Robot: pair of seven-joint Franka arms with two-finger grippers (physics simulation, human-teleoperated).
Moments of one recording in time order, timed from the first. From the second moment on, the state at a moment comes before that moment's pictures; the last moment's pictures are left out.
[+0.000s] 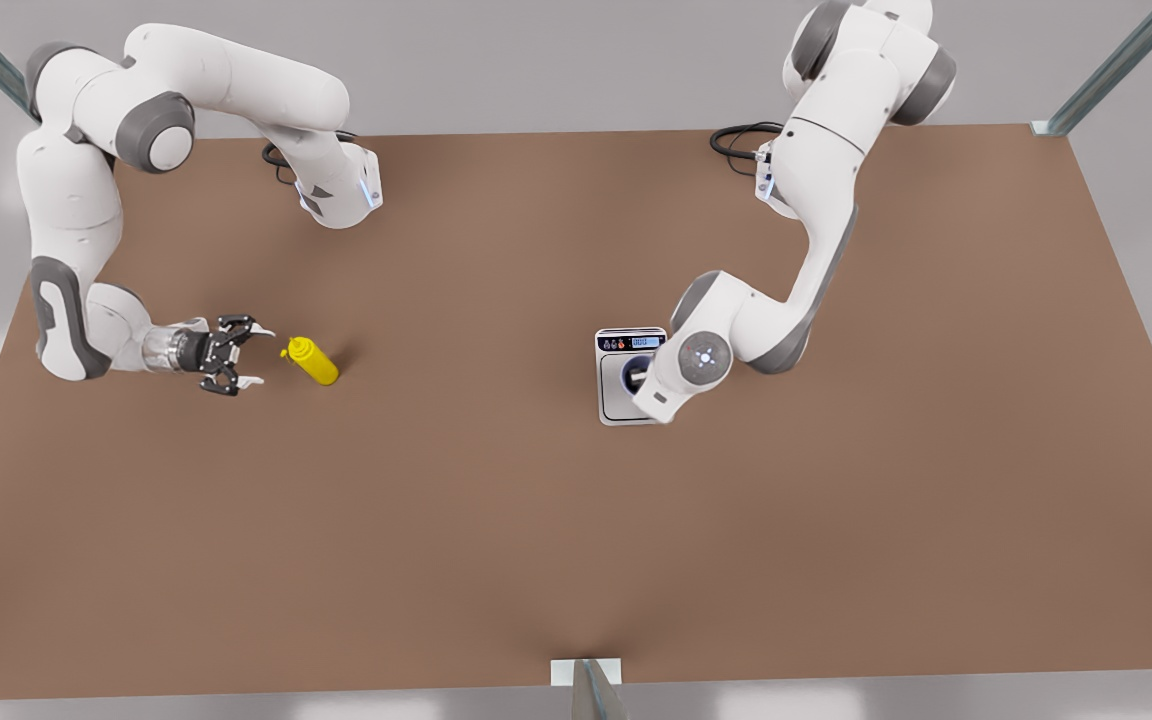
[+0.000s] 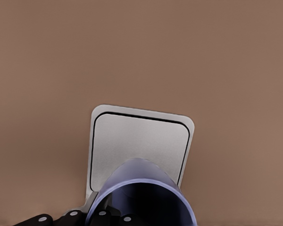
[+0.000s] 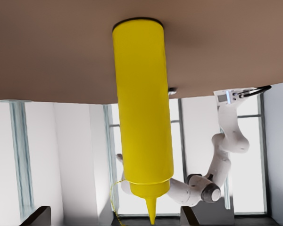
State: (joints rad) left arm -0.43 0.54 -0.17 -1.66 -0.12 1.96 -0.69; right arm -0.34 0.66 -0.30 -2.09 1.19 1.20 0.39
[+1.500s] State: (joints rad) left arm -0.41 0.49 -0.08 -1.45 -0.13 1.60 -0.68; right arm -0.32 0.61 -0.10 -2.04 1.08 1.41 0.45
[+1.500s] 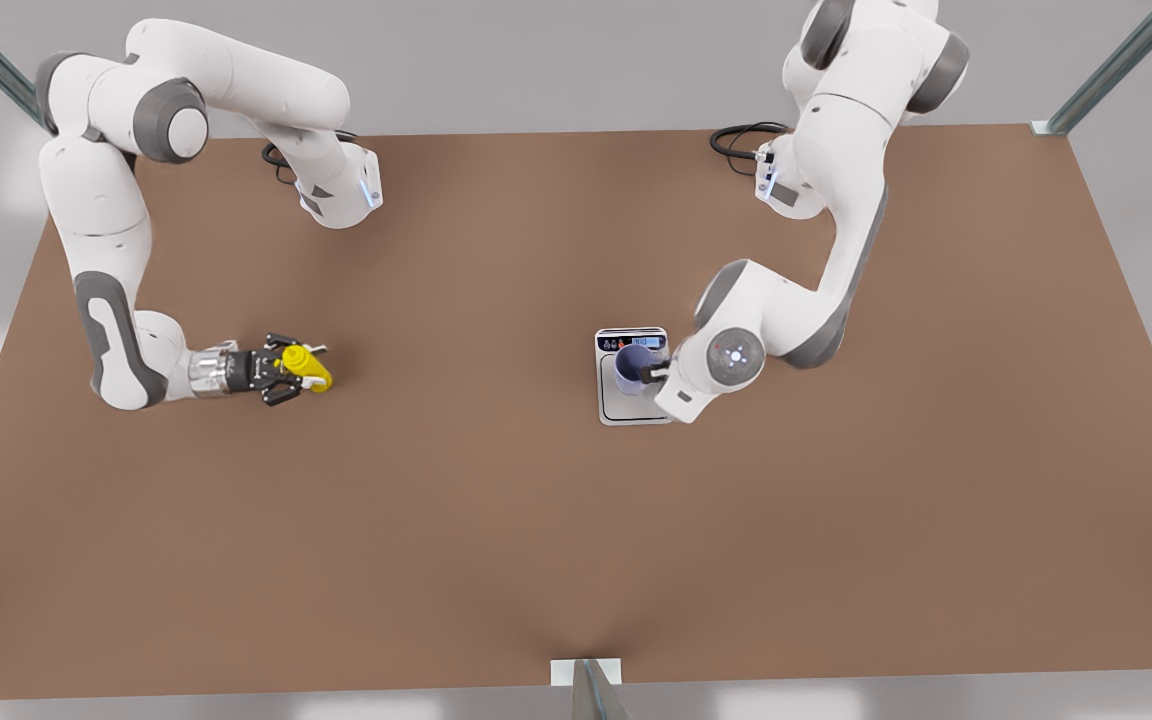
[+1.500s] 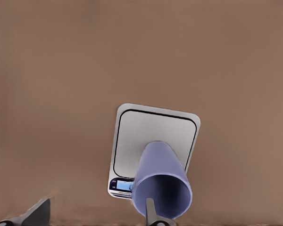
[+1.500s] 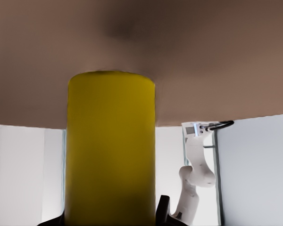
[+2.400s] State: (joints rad) left arm -0.17 0.25 0.06 -1.42 -0.09 1.44 -0.31; right arm 0.16 0.52 0.29 -1.24 0.26 1.62 1.66
